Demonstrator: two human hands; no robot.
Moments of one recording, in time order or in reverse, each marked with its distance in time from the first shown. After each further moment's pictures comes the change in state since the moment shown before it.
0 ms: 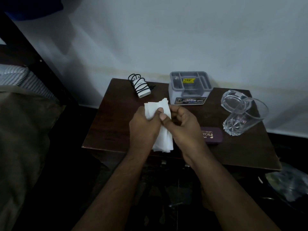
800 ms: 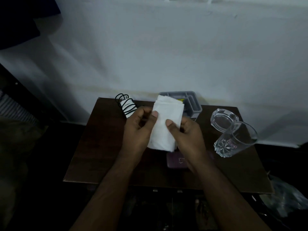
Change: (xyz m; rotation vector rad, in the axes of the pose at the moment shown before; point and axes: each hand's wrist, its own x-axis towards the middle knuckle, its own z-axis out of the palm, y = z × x) left_hand 0.058 0.020 0.025 -0.360 -0.181 0.230; right_hand 0.063 -0.005 -0.031 -0.184 0.169 -0.077
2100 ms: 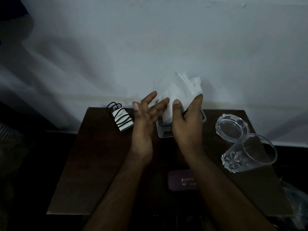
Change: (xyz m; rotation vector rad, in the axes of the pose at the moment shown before) left_hand 0.049 -0.001 0.035 -0.328 -0.184 -0.080; right_hand 0.075 -0.011 0.022 -0.052 0.244 -0.318
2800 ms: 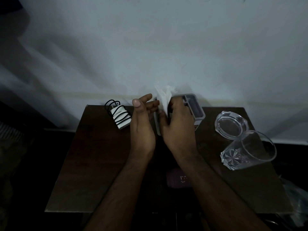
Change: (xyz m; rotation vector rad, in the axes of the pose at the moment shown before) left_hand 0.004 -0.010 0.008 0.146 0.320 0.035; right_hand -0.011 0.017 0.007 -0.458 -0.152 -0.167
